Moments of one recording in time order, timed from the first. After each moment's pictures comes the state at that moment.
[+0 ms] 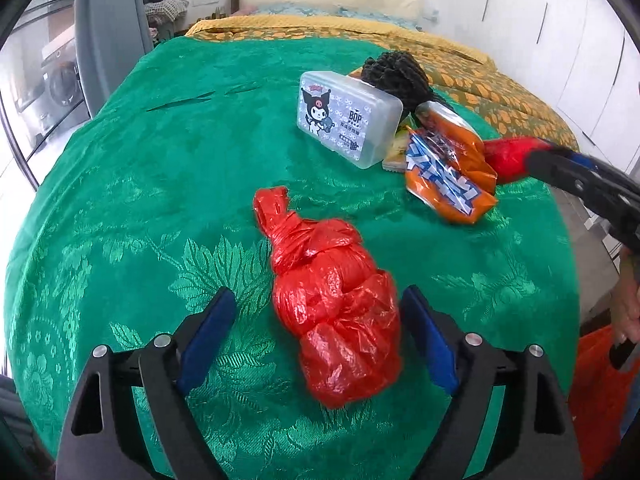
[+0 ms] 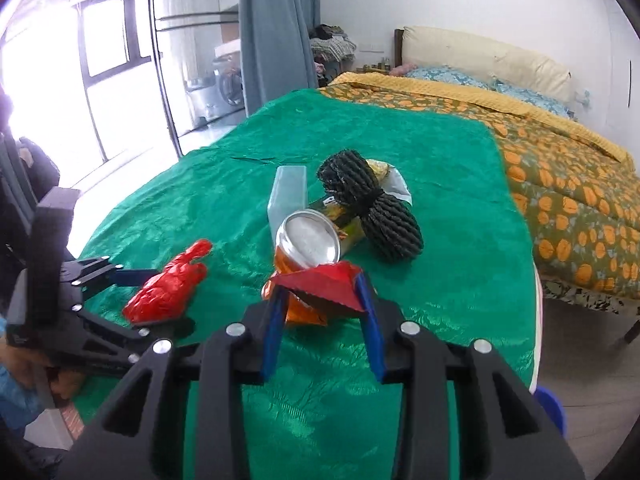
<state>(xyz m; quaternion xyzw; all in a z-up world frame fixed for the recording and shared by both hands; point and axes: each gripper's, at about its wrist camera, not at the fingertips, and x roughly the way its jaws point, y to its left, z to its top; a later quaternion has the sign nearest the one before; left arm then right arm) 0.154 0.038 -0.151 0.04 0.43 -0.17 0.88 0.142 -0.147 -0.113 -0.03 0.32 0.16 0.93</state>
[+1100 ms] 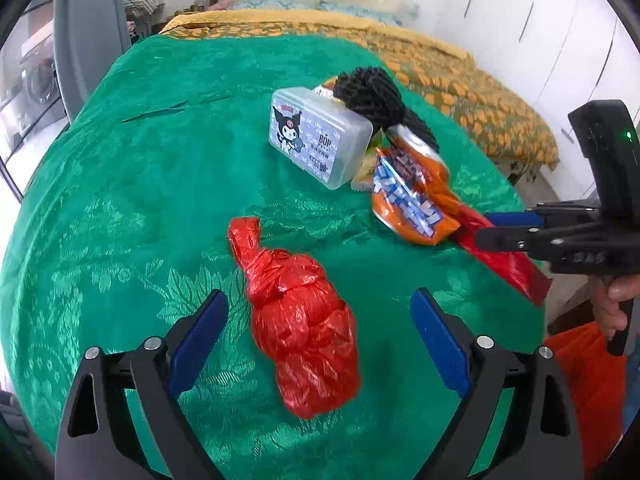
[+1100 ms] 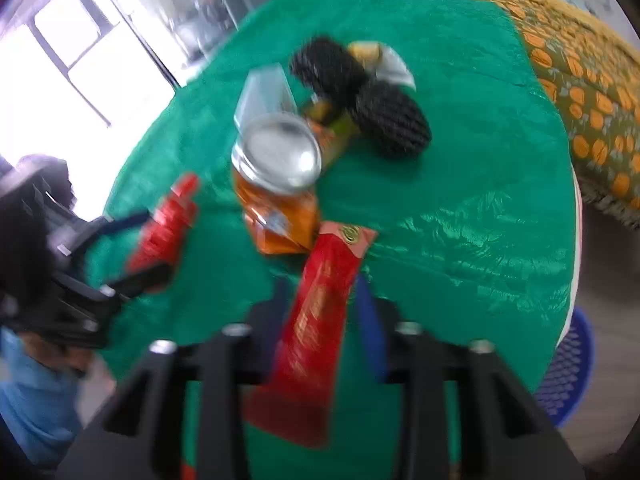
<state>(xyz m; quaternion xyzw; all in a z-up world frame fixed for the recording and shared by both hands) 0.165 0.026 -0.127 0.04 0.46 -0.21 0.86 0.185 -0.161 -0.139 0.01 0.53 0.17 0.83</state>
